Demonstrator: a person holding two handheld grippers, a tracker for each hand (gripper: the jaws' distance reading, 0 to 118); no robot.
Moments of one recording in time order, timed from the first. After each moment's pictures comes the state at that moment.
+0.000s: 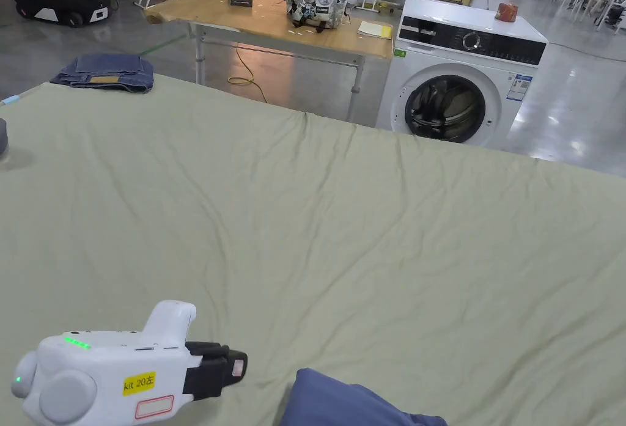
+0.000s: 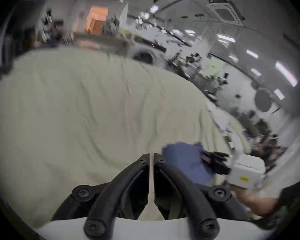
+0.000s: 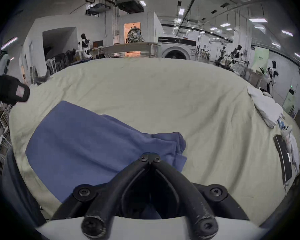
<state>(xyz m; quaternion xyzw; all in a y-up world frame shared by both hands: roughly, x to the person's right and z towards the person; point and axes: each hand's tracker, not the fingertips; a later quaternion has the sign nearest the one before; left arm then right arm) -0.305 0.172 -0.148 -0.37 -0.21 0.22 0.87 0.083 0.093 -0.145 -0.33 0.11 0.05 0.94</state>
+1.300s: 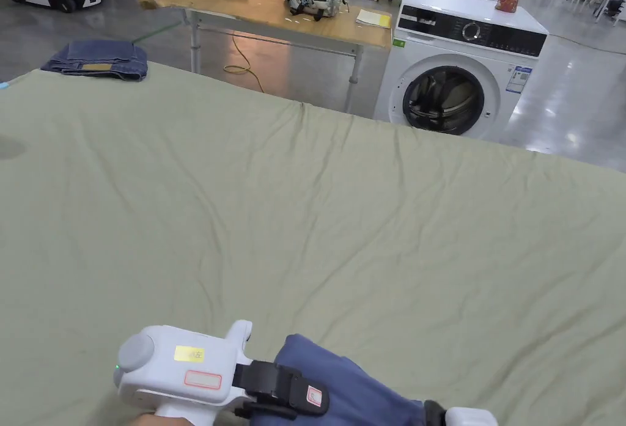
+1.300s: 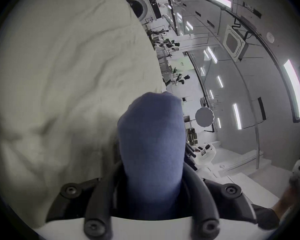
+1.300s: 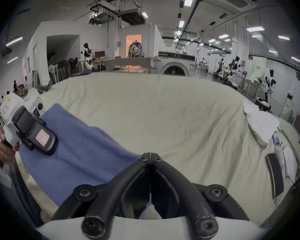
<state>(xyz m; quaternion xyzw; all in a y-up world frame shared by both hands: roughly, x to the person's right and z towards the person) -0.276 0.104 -0.211 -0.44 -0.37 0.46 0.68 0.083 0.139 -0.153 -0.25 0.11 0.05 0.96</state>
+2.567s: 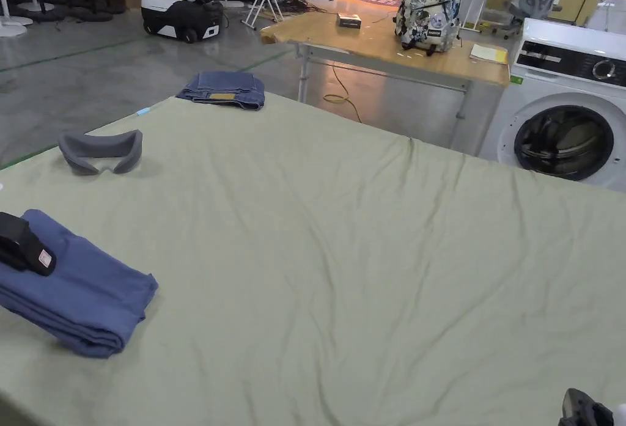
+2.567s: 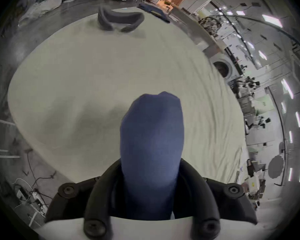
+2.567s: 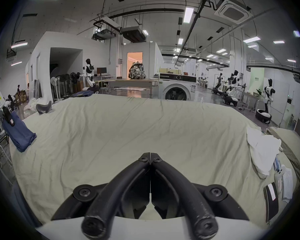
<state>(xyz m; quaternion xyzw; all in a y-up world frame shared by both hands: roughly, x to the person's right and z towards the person) -0.698 0.264 -0.099 -0.51 0.08 0.34 0.79 0.042 0.196 -0.205 -0.19 0.12 0.04 0.97</state>
